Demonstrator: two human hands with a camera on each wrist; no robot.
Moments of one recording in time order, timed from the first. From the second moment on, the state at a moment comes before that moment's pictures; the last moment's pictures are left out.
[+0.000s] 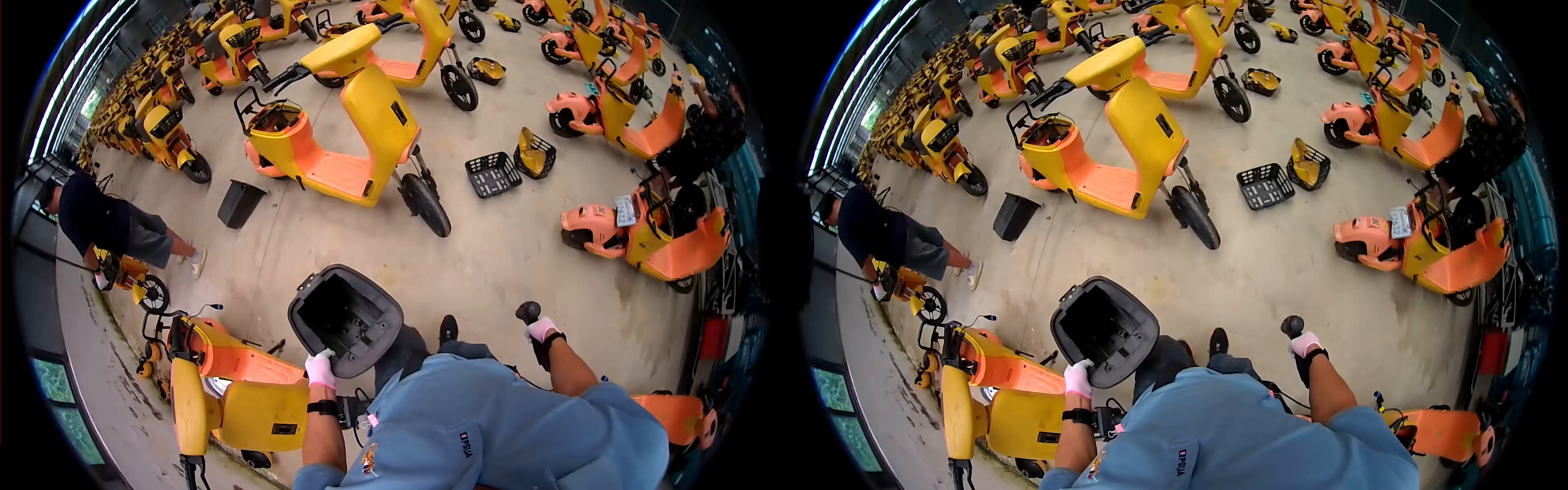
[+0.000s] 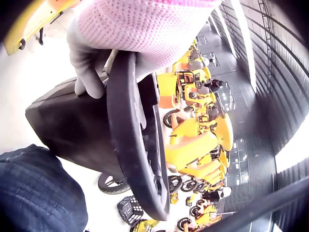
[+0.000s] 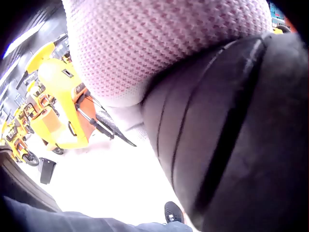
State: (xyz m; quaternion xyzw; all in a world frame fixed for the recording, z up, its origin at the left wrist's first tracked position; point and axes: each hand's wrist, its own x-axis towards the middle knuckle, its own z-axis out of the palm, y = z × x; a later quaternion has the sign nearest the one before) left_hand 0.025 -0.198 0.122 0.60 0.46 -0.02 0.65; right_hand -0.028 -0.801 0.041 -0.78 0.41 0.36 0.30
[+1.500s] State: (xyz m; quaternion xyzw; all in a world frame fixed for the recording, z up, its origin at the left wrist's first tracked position) left_hand 0.507 -0.071 -0.280 0.47 0.51 -0.03 0.72; right_hand 0.350 -0.623 0.163 -0.79 0.37 0.47 0.14
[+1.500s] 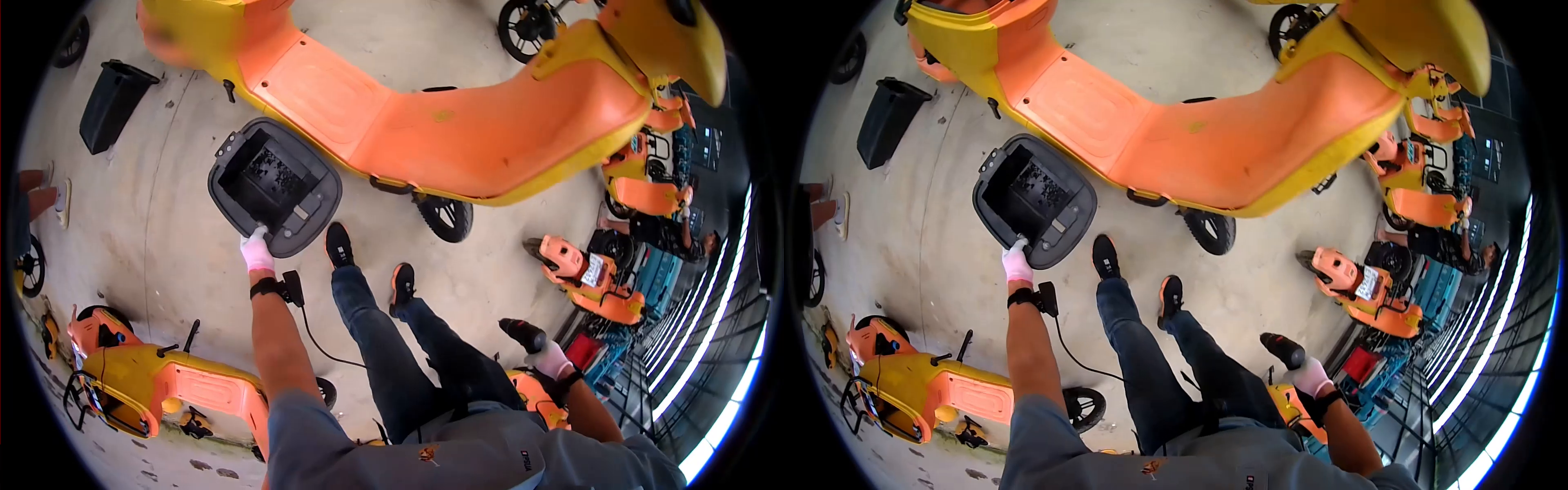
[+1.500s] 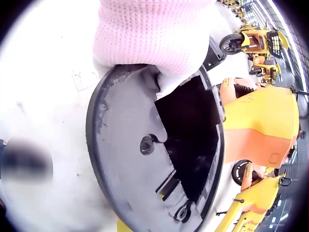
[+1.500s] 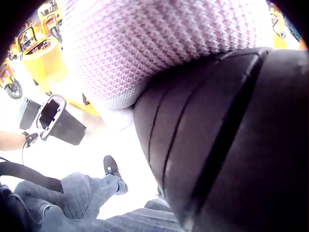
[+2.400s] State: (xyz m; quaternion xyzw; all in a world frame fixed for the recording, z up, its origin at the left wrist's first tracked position) left_hand 0.520 -0.032 -0.355 0.26 0.56 -0.03 0.78; right_hand 0.369 -0.569 0.094 -0.82 0.30 0.46 0.16
